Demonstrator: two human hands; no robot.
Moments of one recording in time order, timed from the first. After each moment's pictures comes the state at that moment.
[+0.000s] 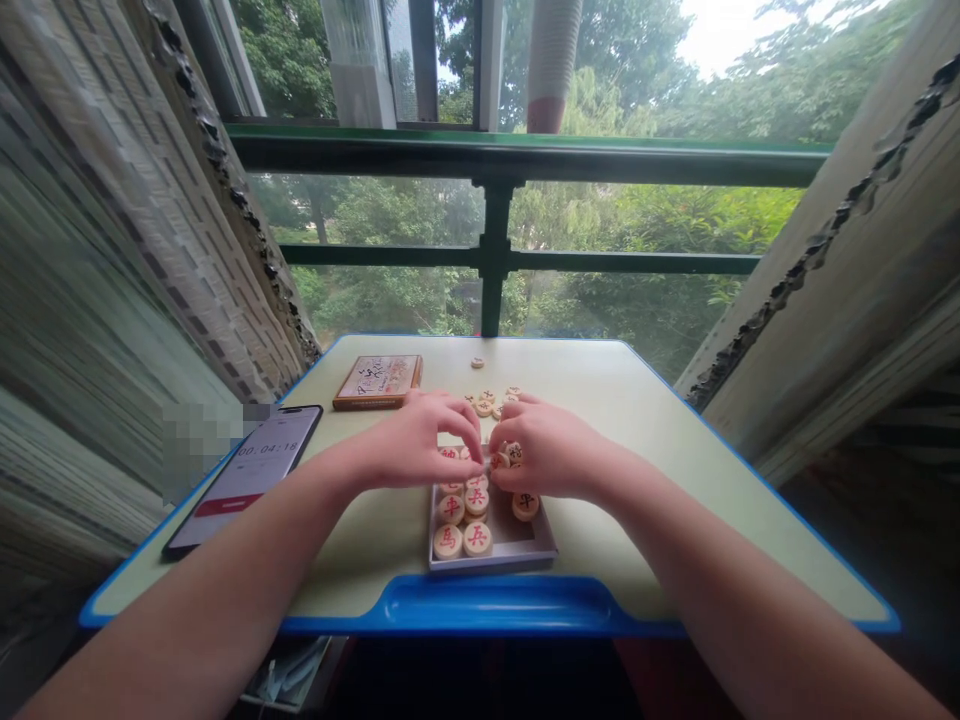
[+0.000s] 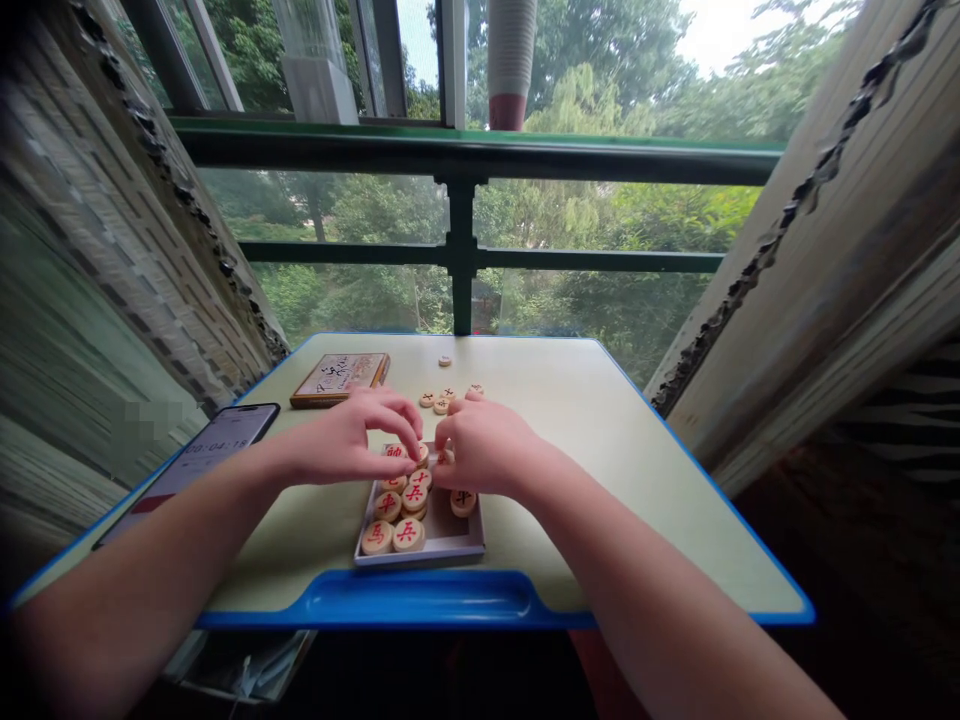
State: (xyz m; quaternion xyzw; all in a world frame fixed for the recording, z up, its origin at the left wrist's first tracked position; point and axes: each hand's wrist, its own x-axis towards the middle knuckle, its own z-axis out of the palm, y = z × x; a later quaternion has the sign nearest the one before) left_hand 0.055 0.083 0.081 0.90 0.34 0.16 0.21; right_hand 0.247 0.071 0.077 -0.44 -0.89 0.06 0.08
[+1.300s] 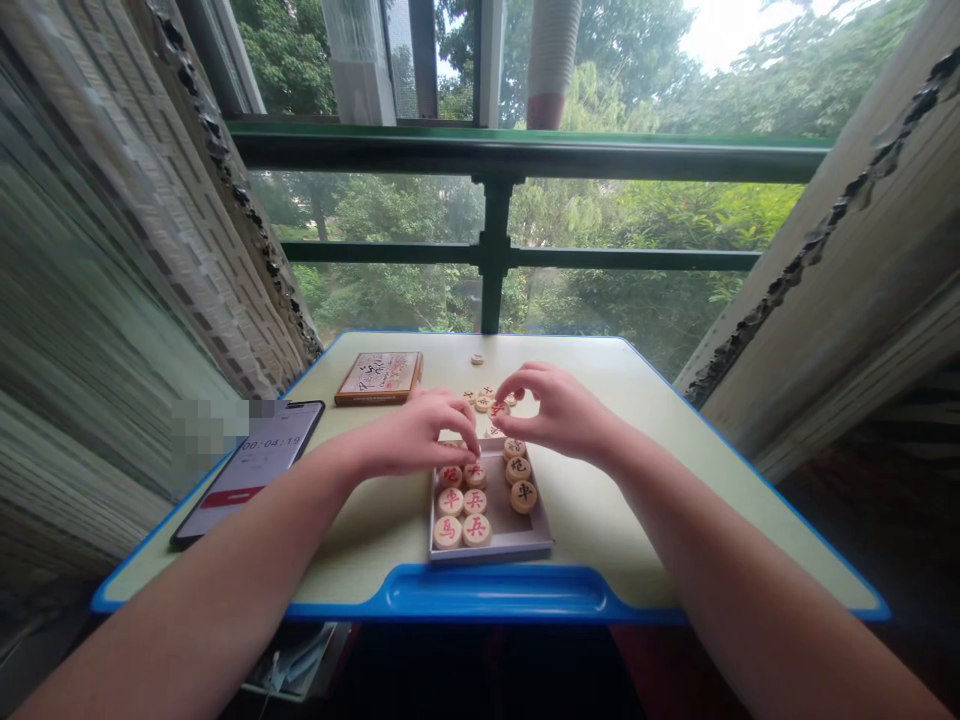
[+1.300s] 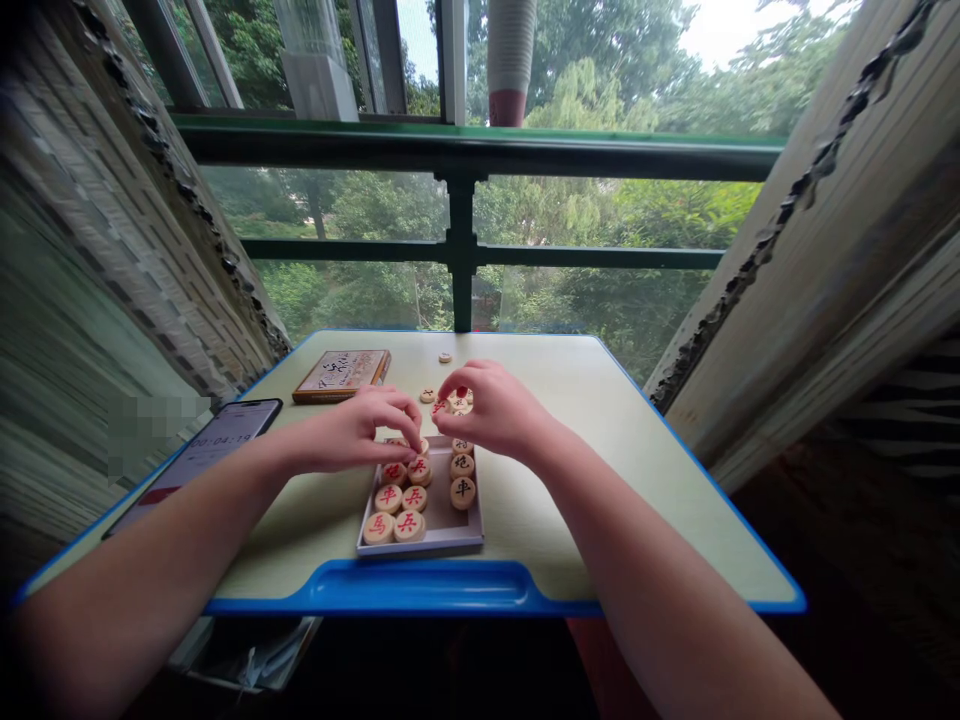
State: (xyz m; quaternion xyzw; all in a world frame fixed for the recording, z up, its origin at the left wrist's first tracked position) left_hand 0.051 0.095 0.069 0.91 0.32 0.15 0.21; right_hand 0.258 0.087 0.081 -0.45 -0.84 0.10 0.28
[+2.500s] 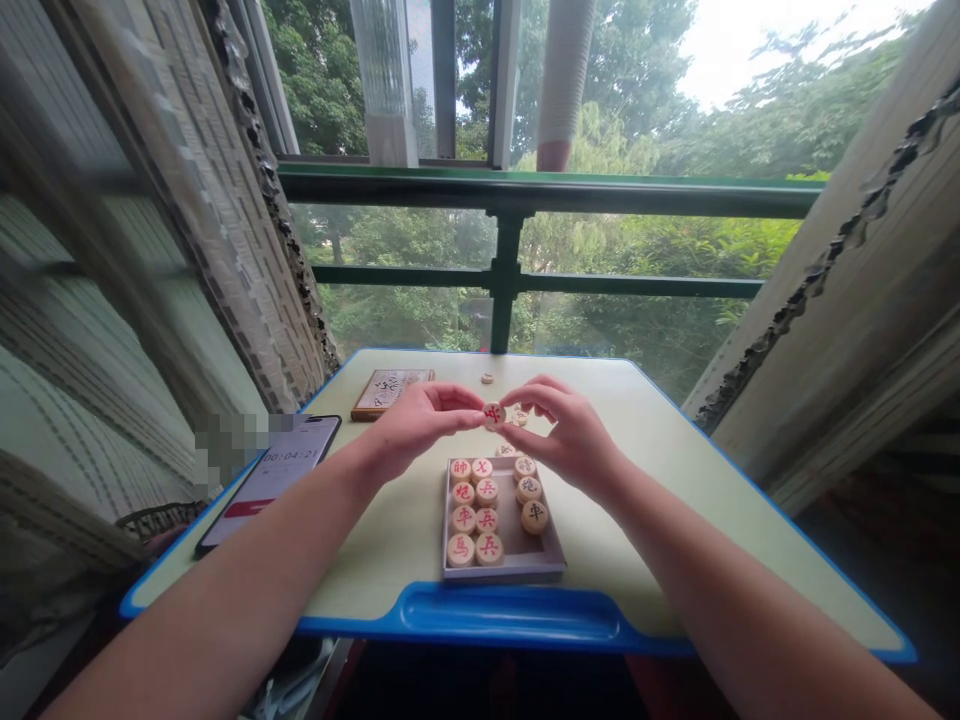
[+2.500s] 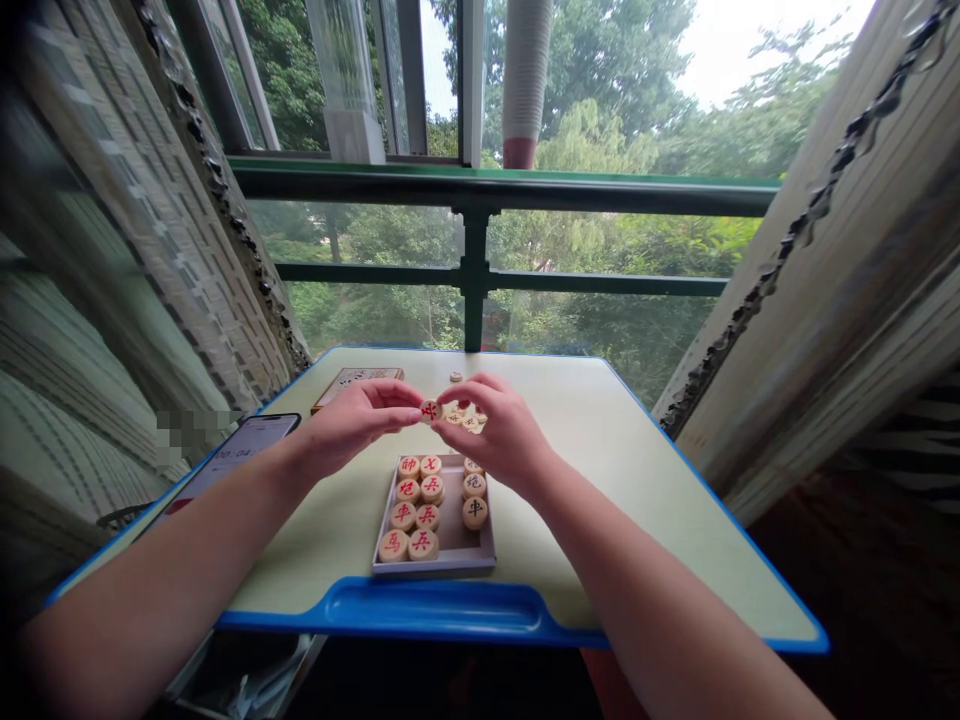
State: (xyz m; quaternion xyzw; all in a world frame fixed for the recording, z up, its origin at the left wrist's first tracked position) left_hand 0.051 0.099 0.071 0.65 0.38 0.41 0.52; right_hand 0.248 0.080 0.075 -0.35 -0.82 0.08 0.44
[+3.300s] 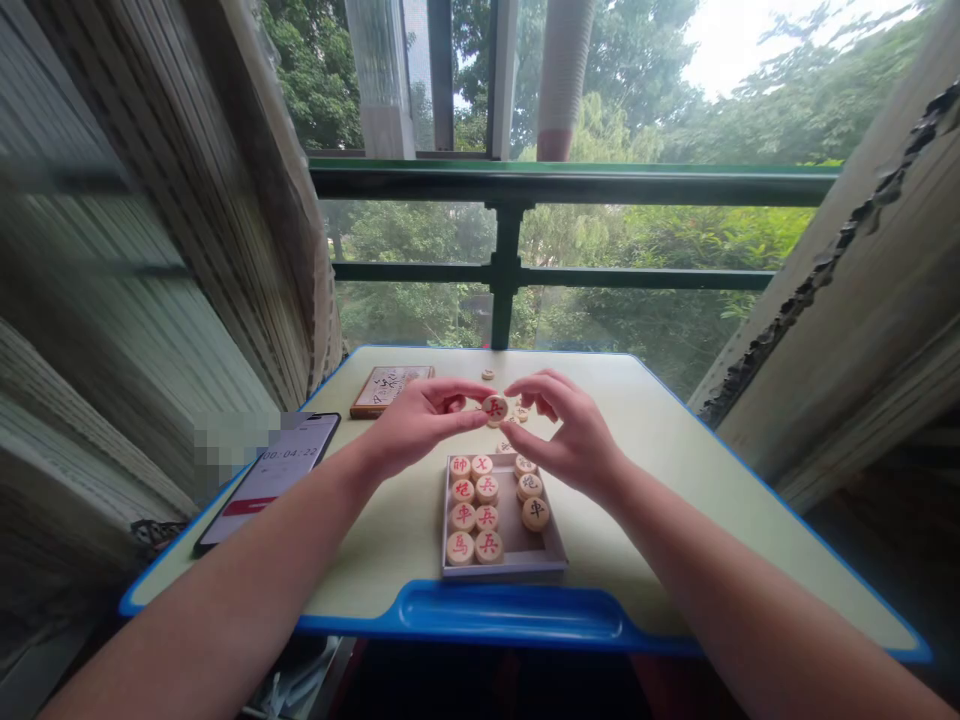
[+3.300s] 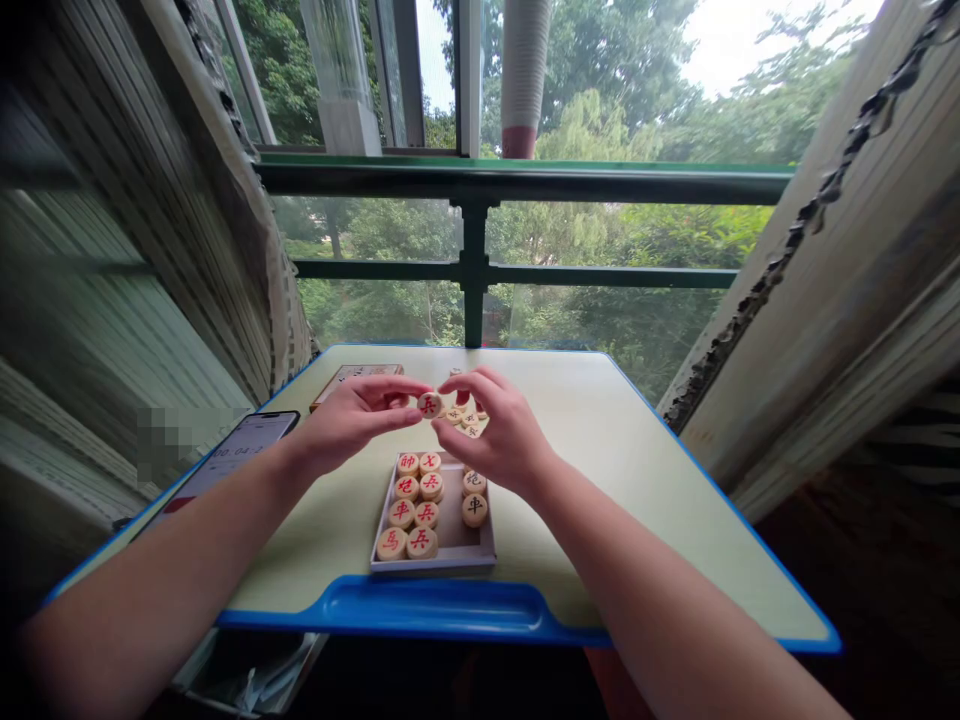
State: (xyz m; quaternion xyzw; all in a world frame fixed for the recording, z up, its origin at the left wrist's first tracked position) left_hand 0.054 0.094 0.070 0.68 0.30 0.45 0.50; right_hand 0.247 0.077 0.072 -0.32 -0.82 0.06 0.47
